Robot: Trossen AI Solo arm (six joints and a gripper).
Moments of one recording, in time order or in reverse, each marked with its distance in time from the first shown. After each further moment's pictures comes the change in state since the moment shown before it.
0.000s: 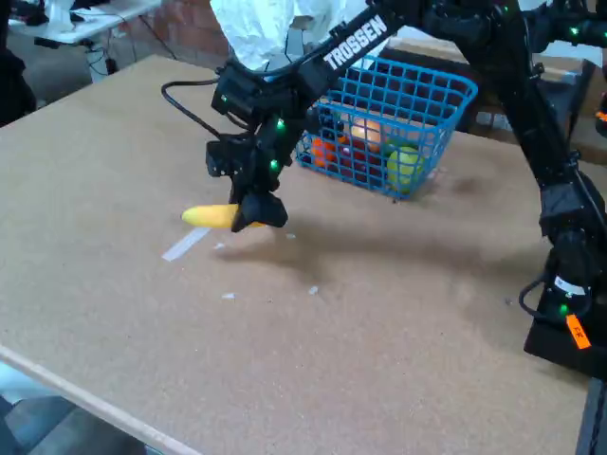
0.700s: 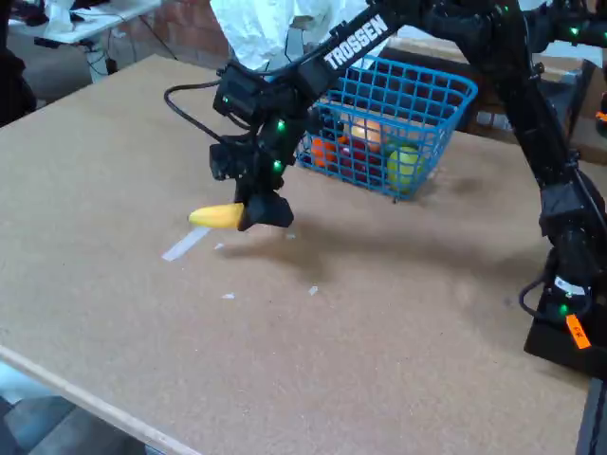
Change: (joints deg) arm -0.2 0.0 0.0 -0.8 3.1 -3.8
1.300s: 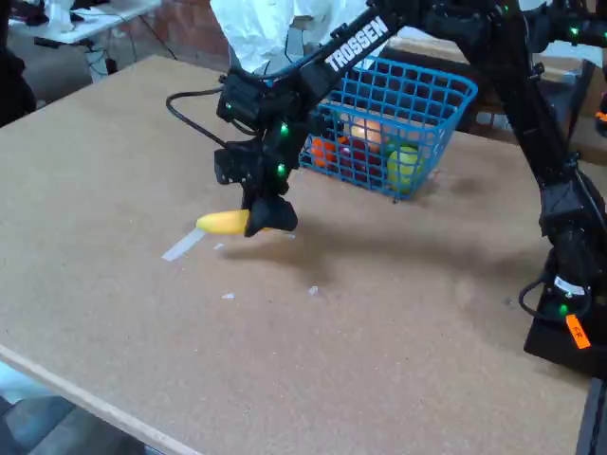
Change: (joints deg) arm -0.1 0.0 -0.7 -2.2 0.0 1.9
